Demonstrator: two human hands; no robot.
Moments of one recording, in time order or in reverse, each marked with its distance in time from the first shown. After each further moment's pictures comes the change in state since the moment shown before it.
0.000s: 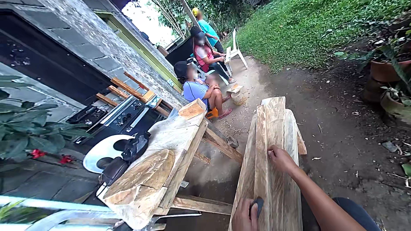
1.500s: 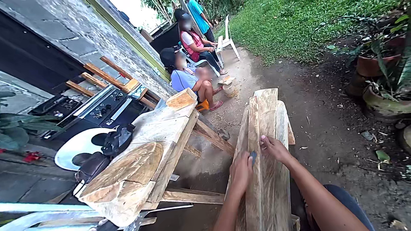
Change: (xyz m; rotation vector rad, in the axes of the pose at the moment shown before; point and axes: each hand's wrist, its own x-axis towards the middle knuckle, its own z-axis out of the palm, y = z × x) left_hand 0.122 0.028 0.006 0.180 -0.270 -0.041; right_hand -0.003 0.009 0.001 0.269 0.027 0.023
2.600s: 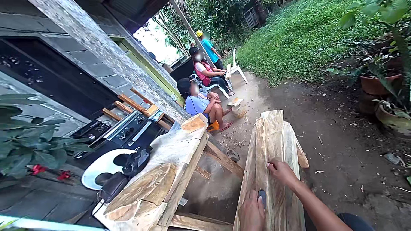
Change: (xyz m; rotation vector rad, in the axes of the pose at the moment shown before) left_hand -0.055 0.015 0.005 0.069 -0.011 -0.165; right_hand 0.002 -0.006 -0.001 -0.273 -0.018 -0.042
